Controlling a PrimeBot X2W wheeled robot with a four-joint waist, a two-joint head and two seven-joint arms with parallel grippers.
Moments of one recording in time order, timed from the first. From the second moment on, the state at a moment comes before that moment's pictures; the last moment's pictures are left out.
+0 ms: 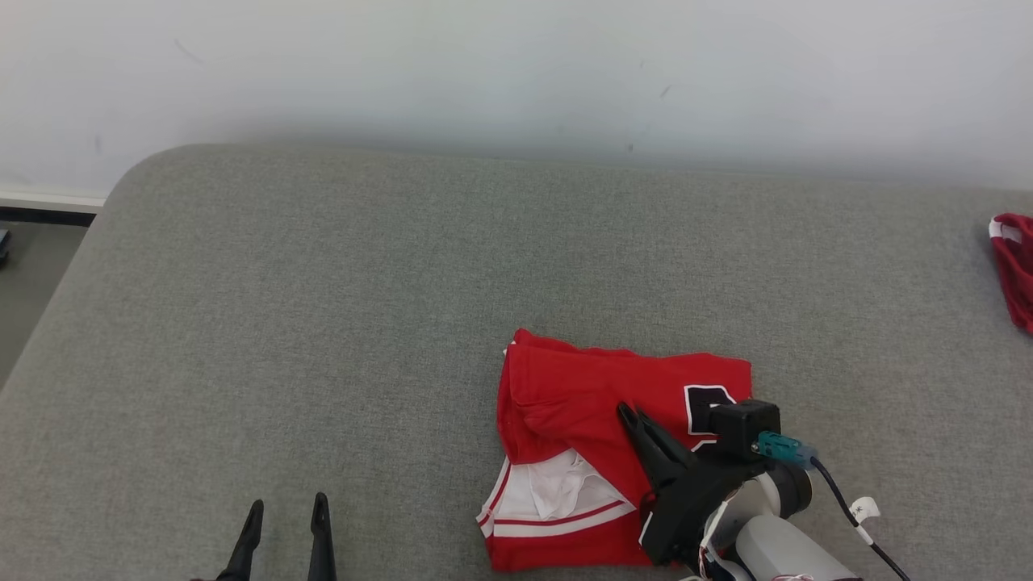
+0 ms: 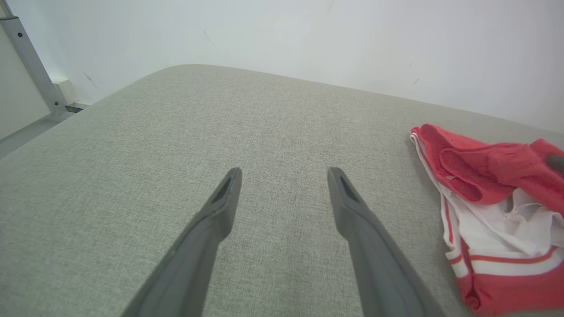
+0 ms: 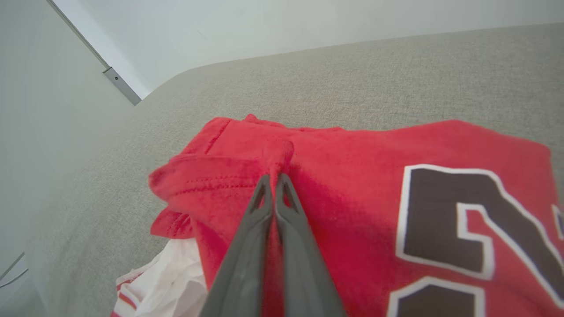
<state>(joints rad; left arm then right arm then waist) 0.04 0.05 -0.05 0.24 -0.22 -0.04 -0.26 -0.43 -0.17 0.54 0.67 0.61 0.13 -0.15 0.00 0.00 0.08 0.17</state>
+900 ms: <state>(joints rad) 0.06 0.05 -0.04 0.25 -0.23 -0.05 -0.26 -0.28 -0.23 0.78 0.39 0.76 0.13 -0.20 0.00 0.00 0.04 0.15</state>
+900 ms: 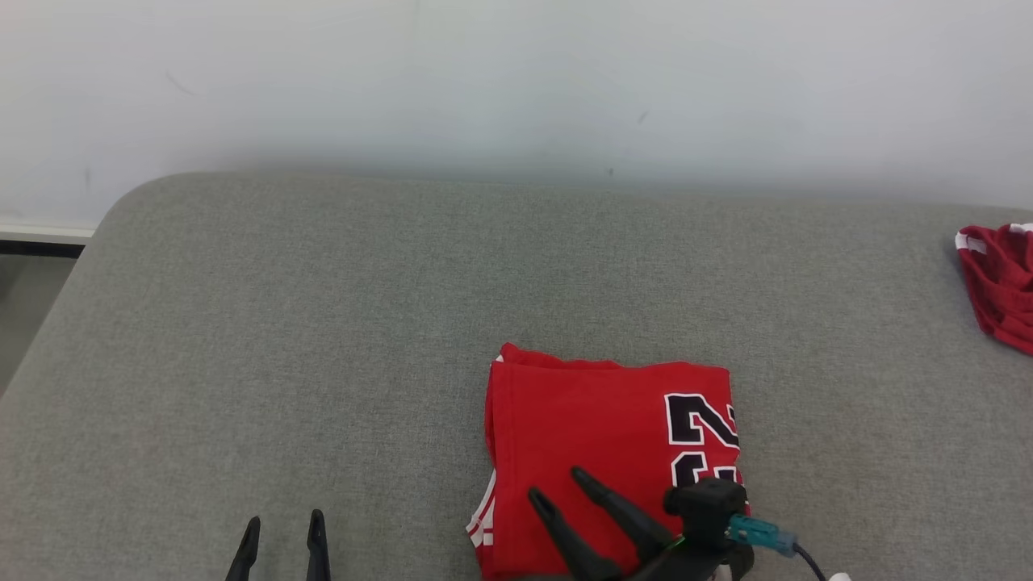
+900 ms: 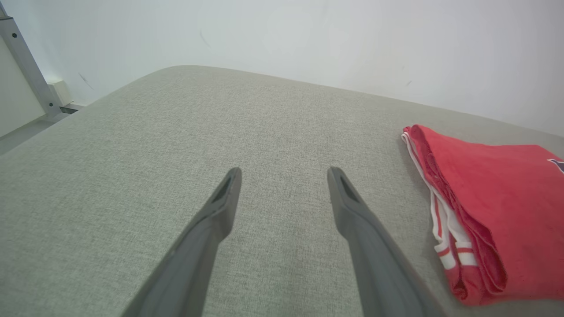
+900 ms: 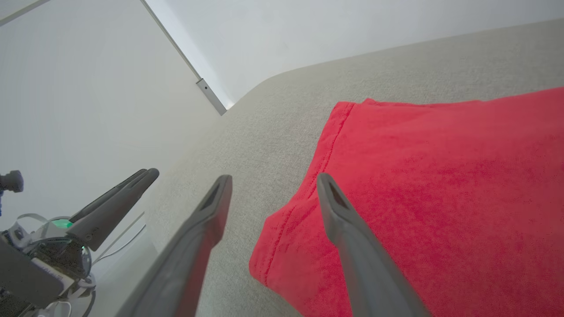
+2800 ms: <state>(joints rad) 0.10 0.05 -0.02 0.17 -0.11 -0.04 -0.26 0.05 -0.05 0.10 0.20 0.22 0.13 -0.26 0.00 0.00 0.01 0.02</state>
